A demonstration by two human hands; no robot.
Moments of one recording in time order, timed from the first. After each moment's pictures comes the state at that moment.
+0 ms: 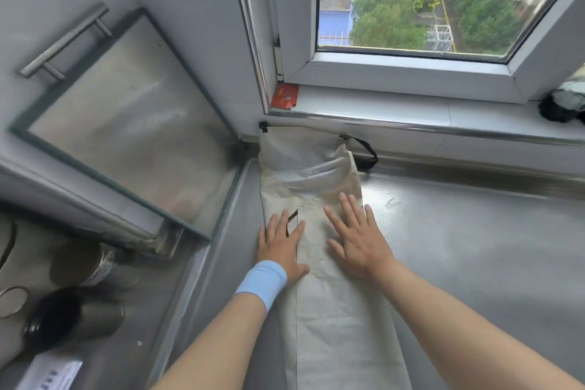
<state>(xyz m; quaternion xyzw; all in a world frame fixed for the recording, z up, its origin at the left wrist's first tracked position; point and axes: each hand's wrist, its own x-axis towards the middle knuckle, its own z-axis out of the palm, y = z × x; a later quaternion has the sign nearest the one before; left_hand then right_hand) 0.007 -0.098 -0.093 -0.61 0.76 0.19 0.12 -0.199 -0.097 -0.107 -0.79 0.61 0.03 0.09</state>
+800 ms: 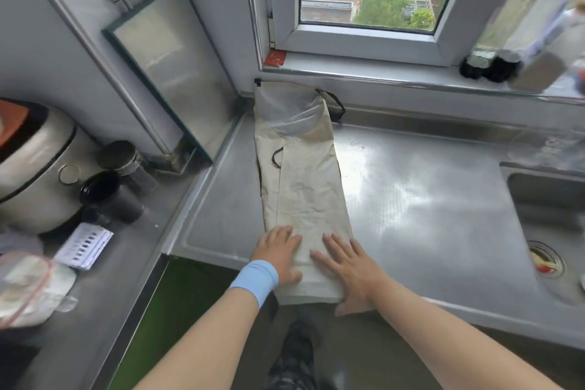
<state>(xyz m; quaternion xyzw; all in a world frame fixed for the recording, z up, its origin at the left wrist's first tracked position) -0.008 0.142 -0.076 -0.54 0.80 0.18 0.15 -0.229 0.181 -0.112 -0.86 0.47 0.15 0.13</state>
